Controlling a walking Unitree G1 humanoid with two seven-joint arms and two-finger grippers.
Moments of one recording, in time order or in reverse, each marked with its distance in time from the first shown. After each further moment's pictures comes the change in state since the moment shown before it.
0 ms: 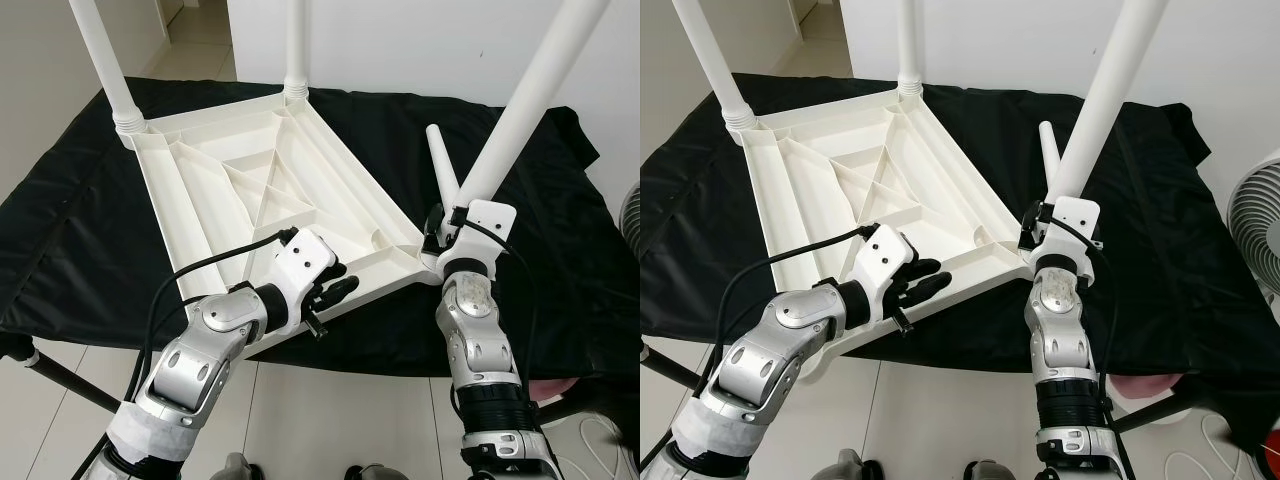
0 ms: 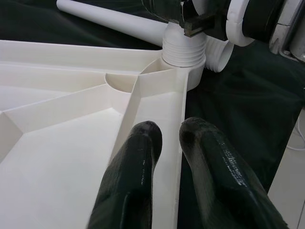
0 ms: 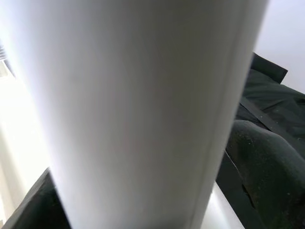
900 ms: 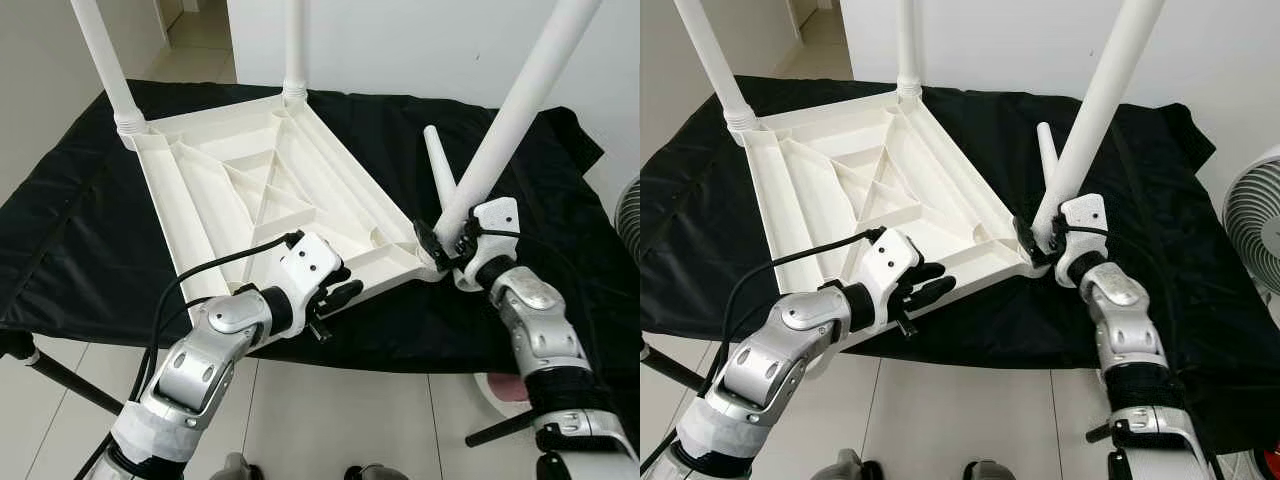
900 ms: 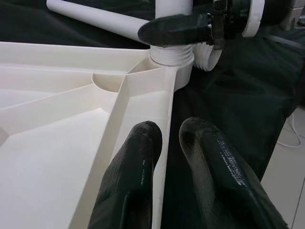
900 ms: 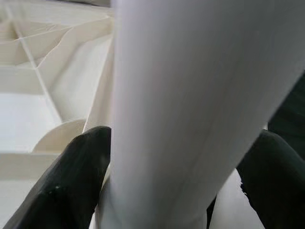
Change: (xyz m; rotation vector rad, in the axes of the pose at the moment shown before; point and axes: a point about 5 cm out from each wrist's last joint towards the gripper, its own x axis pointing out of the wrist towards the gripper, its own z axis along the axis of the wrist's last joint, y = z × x) left arm 0.004 -0.004 -0.001 0.001 0.006 -0.018; right arm 0.018 -0.042 -0.010 -0.189 0.063 0.683
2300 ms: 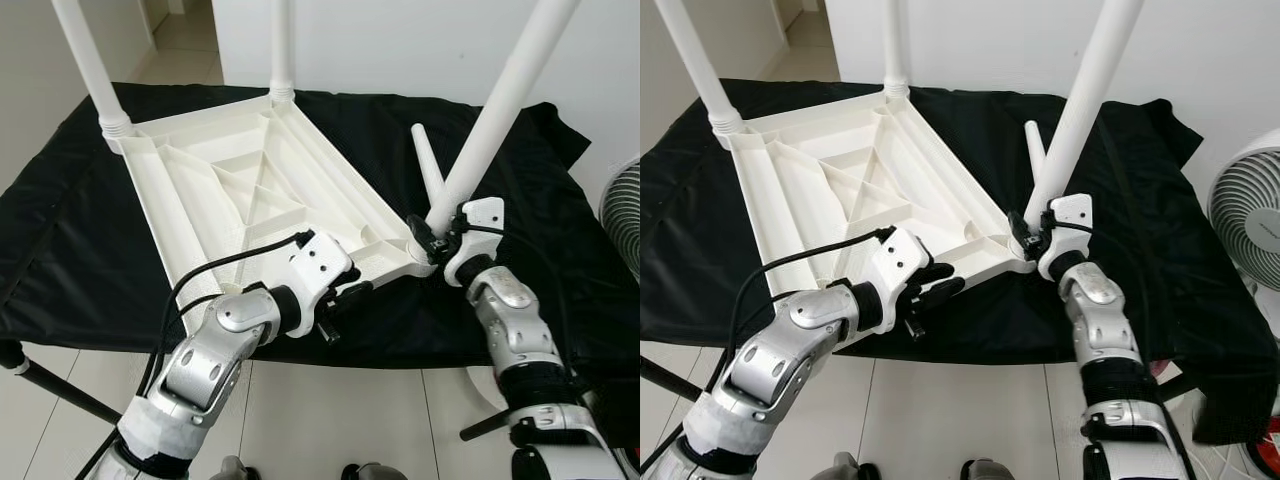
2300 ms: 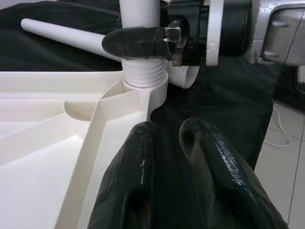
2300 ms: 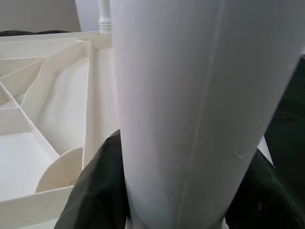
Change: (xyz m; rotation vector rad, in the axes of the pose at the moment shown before) left arm 0.010 -0.007 0.010 0.020 -0.031 -0.043; right arm 0.019 0.028 0.003 0.185 -0.034 -0.178
